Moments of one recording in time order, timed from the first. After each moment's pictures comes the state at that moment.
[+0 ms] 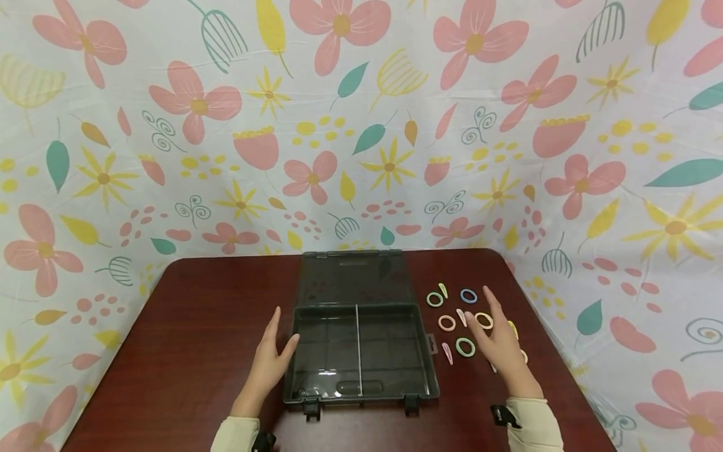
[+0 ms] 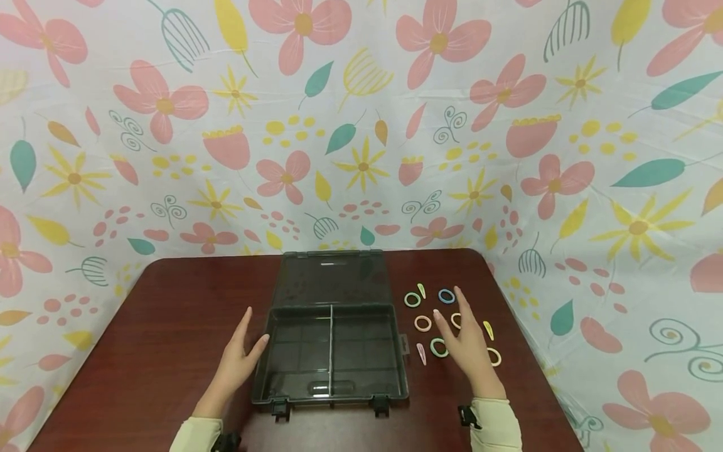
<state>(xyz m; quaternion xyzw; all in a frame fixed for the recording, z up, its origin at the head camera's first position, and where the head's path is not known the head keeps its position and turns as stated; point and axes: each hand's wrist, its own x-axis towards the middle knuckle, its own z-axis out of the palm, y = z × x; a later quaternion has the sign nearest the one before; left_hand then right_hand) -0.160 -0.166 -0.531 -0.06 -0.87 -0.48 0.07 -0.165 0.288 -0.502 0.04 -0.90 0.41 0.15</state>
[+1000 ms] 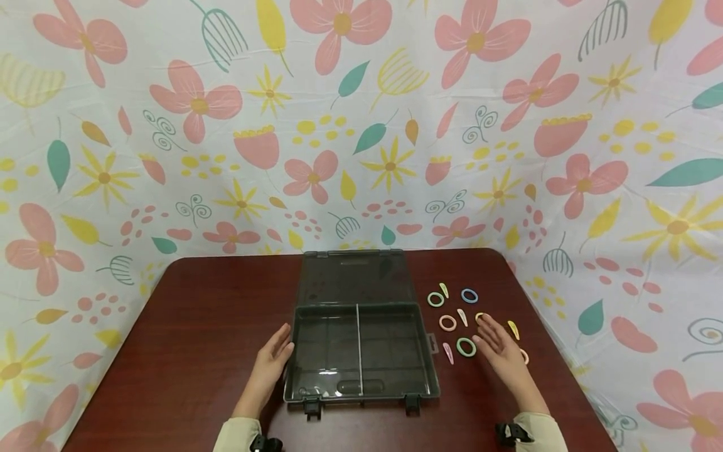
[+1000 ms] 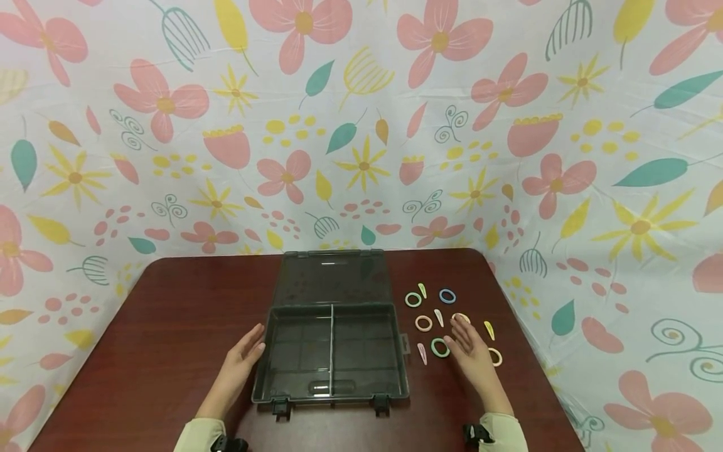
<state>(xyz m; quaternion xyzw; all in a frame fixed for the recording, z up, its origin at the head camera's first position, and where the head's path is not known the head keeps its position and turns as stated) -0.158 -0.171 -0.562 0.01 -0.74 -0.67 -0.04 -0.148 0.312 -0.547 0.05 -0.83 0.55 0.07</state>
